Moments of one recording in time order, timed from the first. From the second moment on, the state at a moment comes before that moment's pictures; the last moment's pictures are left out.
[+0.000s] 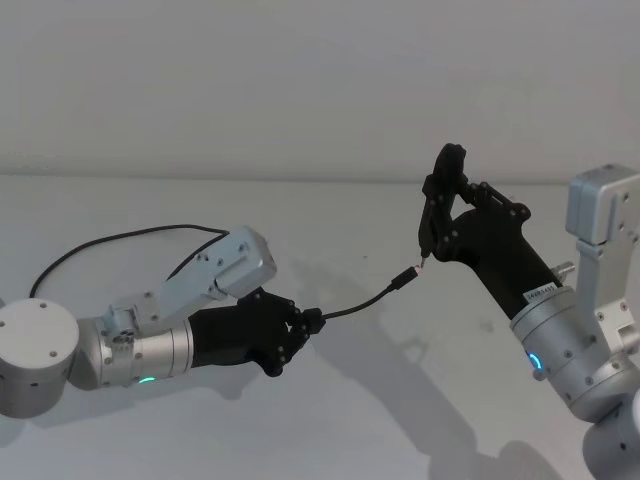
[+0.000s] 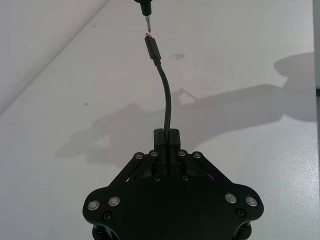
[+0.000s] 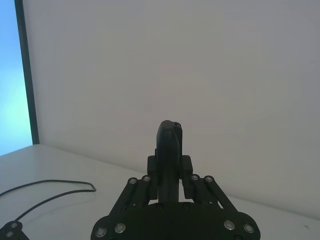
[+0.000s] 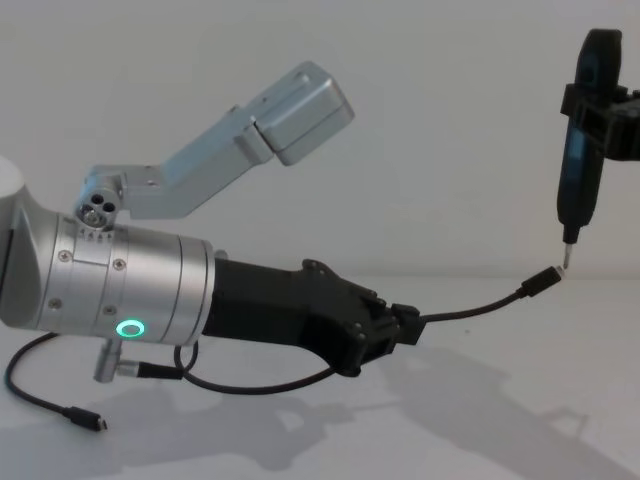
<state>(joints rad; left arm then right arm) -0.55 0.45 0.70 -1.46 -0.28 0.11 -0.70 0.05 0.31 -0.21 -1.81 0.27 -0.02 0.13</state>
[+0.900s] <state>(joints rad) -0.55 0.45 0.69 -1.47 -0.28 0.10 -0.70 0.07 0.29 -0.21 -1.80 0.26 -0.02 0.17</state>
